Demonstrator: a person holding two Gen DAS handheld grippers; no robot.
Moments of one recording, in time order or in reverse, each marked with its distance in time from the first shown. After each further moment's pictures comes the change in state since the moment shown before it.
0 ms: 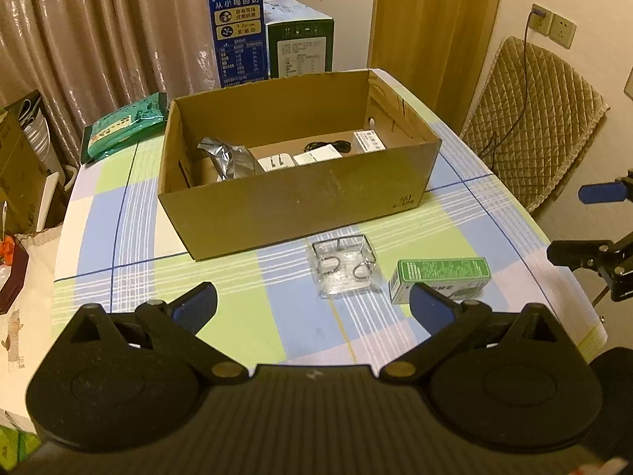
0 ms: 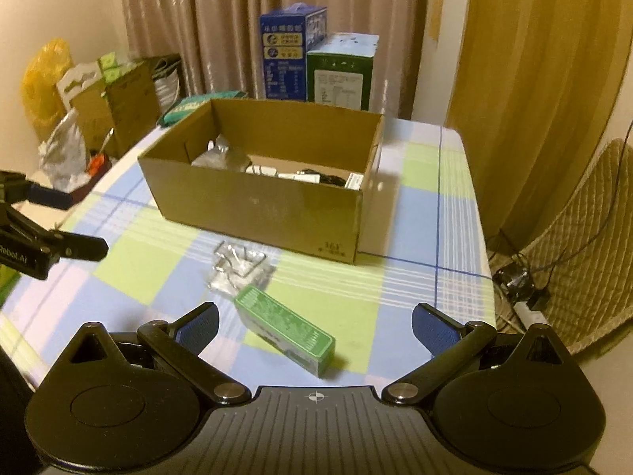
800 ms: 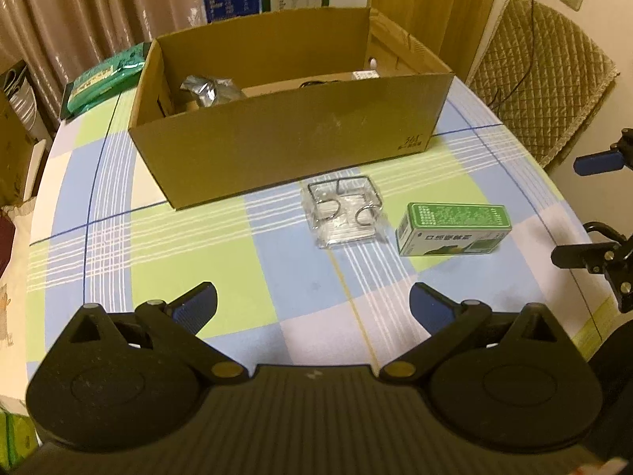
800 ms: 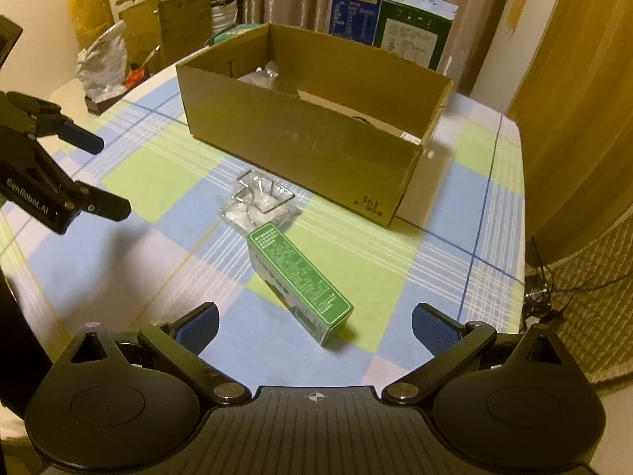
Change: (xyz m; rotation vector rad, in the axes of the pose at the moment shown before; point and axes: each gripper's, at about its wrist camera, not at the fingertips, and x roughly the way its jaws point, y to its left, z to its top) left arm 0.049 0.004 -0.025 -0.005 0.135 -0.015; right arm 0.048 0.012 -0.019 -0.230 0.146 0.065
